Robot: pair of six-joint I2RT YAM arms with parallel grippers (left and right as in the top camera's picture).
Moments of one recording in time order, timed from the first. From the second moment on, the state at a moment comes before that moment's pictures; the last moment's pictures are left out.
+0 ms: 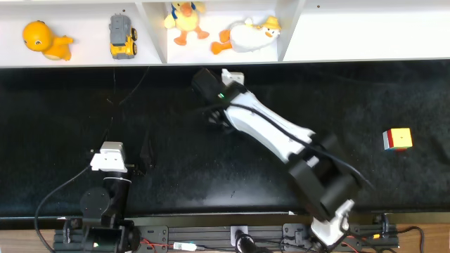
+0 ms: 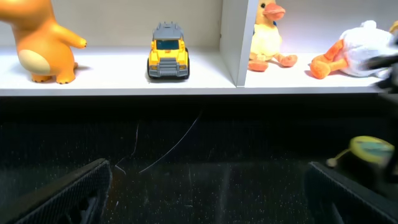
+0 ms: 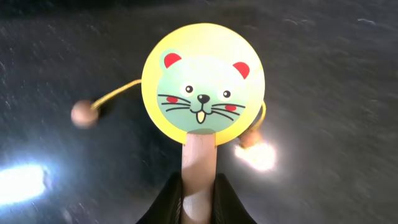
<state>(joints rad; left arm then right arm) -0.06 0.02 0.01 -0.08 0.02 -0.04 0.72 1.92 1.35 -0.80 0.28 0.80</state>
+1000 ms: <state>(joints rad) -0.06 0.02 0.01 -0.08 0.02 -0.04 0.07 1.39 1.04 -0.69 0.14 0.24</state>
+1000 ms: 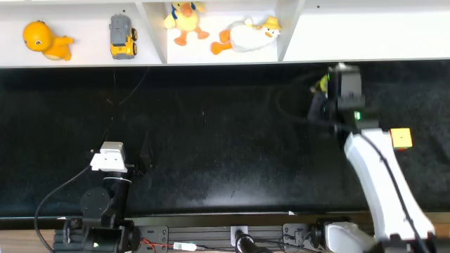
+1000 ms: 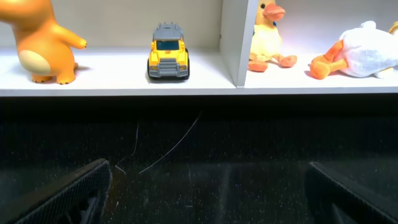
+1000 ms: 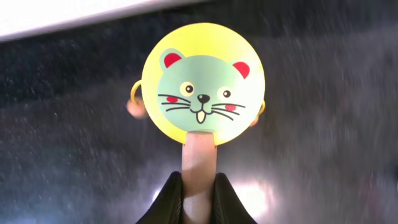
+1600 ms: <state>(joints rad) -0.06 0.02 0.01 -0.08 0.02 -0.04 0.07 1.87 1.54 -0.70 0.13 0.03</state>
